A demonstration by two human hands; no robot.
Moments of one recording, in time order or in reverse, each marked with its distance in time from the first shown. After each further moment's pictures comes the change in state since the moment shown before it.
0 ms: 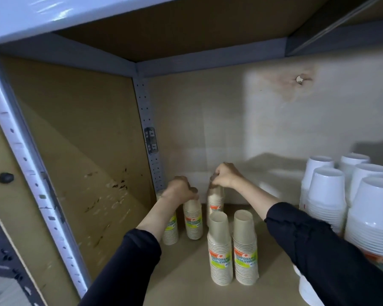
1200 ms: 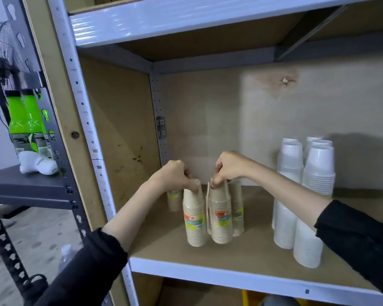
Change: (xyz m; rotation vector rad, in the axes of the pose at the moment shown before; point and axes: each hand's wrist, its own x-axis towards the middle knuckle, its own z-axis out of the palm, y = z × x) left_hand -0.149 -0.007 -0.043 0.060 0.003 0.230; right_hand -0.172 -0.041 -0.040 -0.197 -0.124 -0.205
